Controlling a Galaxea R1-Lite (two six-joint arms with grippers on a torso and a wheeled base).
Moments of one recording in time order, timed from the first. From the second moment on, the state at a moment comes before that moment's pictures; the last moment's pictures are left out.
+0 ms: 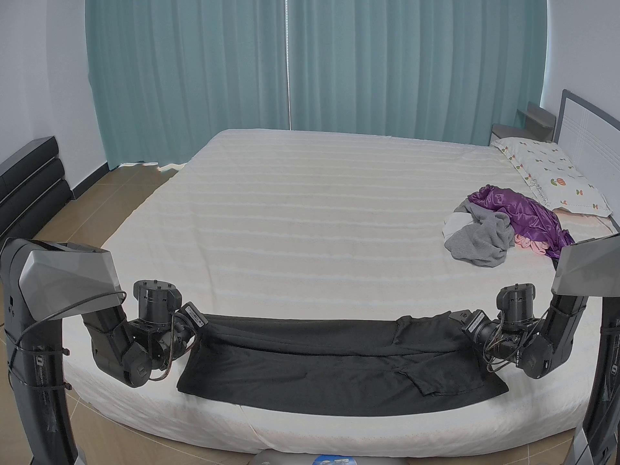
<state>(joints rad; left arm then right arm) -0.21 2.29 -0.59 -1.13 0.19 -0.82 0.15 2.28 -0.47 -1.14 -0.04 0.91</state>
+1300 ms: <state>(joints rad) -0.14 2.31 -0.94 -0.94 0.18 -0.79 0.09 2.25 -0.67 -1.12 -0.05 0.91</state>
